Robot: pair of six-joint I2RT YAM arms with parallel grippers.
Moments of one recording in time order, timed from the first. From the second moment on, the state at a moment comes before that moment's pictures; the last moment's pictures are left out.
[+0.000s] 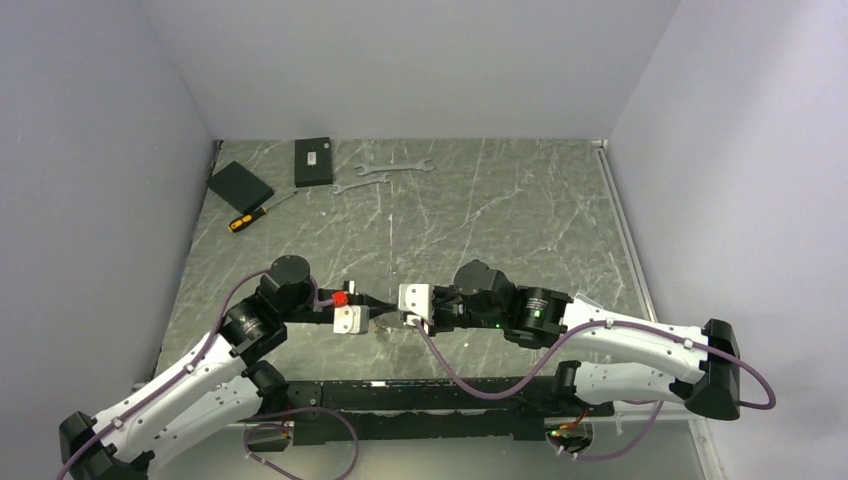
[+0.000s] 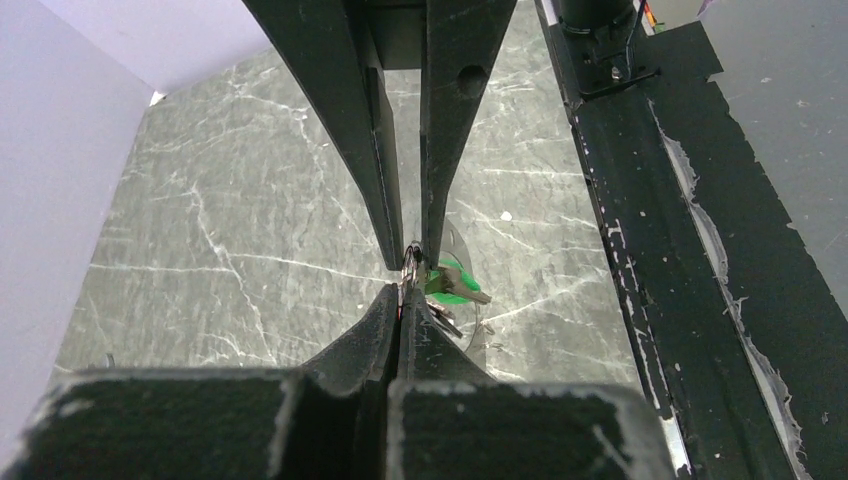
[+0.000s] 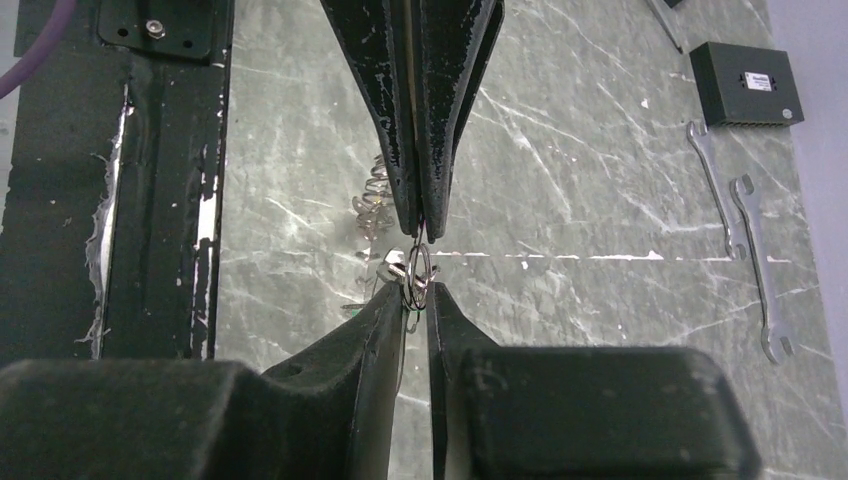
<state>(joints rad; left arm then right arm) -0.74 0.68 0.58 -0.16 0.76 0.62 1.19 1.05 0.85 -0.24 -0.14 -0.48</state>
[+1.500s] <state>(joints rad) -0.74 0.62 0.52 -0.02 0.48 0.49 1.18 1.16 0.90 -0.23 0.14 -0.37</state>
